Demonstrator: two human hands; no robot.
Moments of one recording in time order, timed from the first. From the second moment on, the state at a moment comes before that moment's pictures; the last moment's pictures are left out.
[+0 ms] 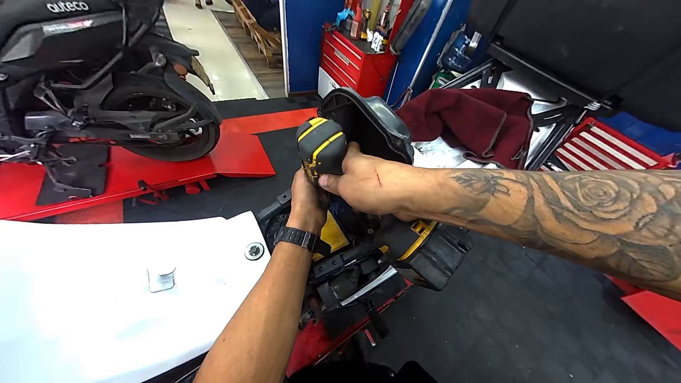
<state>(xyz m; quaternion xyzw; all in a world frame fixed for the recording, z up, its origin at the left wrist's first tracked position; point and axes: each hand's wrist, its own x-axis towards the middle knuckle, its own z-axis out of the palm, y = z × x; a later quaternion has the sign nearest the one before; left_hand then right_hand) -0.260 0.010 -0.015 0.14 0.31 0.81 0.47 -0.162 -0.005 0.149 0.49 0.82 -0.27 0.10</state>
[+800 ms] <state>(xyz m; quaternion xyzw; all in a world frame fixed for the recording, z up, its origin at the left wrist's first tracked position) -0.245 -0.022 0.003 0.14 0.32 0.77 0.54 -0.135 -0.018 0.175 0.44 0.86 -0.21 0.14</state>
